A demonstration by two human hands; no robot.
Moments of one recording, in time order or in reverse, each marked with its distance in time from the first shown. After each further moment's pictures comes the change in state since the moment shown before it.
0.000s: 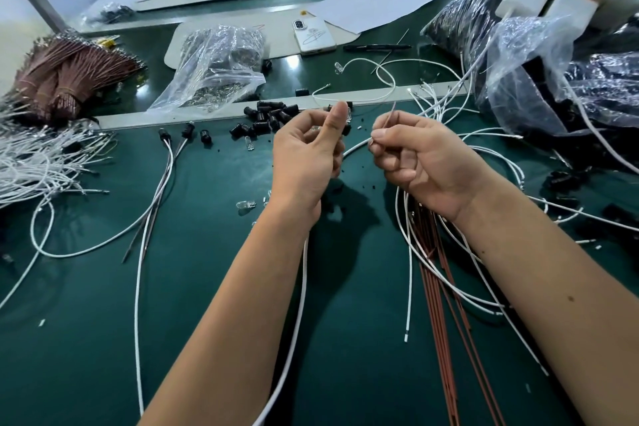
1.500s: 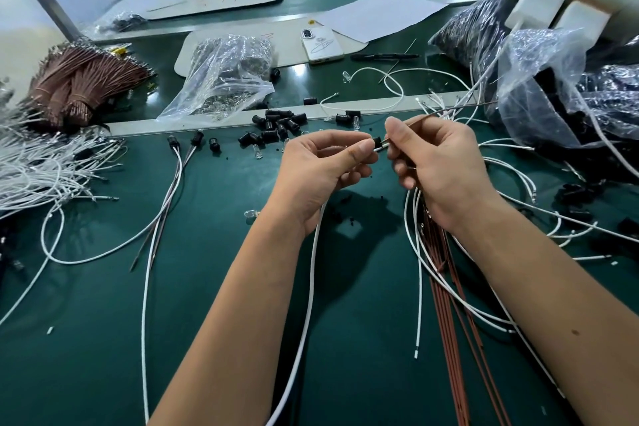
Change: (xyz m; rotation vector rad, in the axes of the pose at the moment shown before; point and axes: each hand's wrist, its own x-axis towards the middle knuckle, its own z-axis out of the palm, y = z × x) left_hand 0.002 0.005 -0.014 0.012 -0.221 -0.104; right_hand 0.005 0.012 0.005 -0.213 0.320 -0.305
